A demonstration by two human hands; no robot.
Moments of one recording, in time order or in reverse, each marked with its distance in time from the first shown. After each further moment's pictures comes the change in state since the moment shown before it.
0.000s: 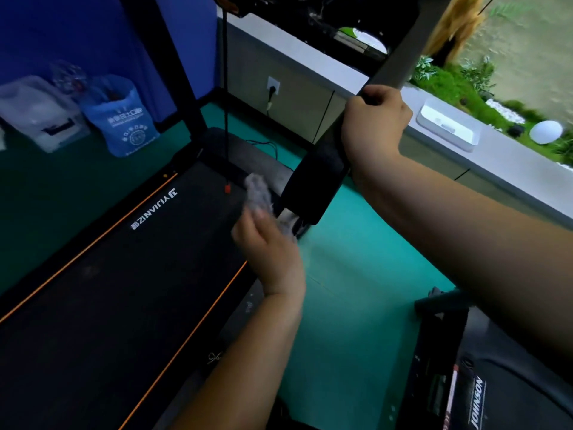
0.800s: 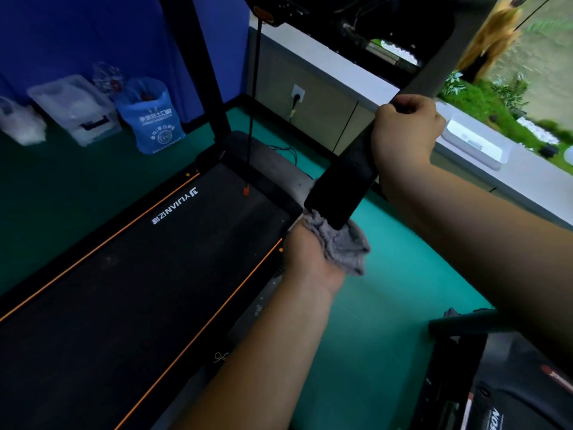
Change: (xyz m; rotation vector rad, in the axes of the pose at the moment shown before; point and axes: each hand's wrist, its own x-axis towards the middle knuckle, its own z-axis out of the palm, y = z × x) left_hand -0.001 0.049 0.005 -0.611 -0.373 -1.040; right_hand 0.005 0.004 0.000 -0.067 0.008 -0.036
